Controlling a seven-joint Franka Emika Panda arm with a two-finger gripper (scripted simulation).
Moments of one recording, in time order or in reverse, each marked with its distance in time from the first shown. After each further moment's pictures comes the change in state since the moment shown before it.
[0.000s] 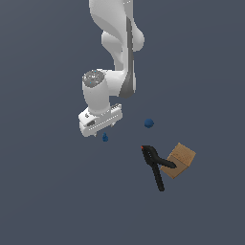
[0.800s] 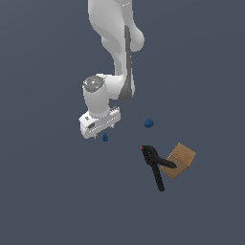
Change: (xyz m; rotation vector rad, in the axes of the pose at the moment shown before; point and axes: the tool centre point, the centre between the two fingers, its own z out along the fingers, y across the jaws) arm -0.009 0.000 0.024 -0.002 -0.001 -0.033
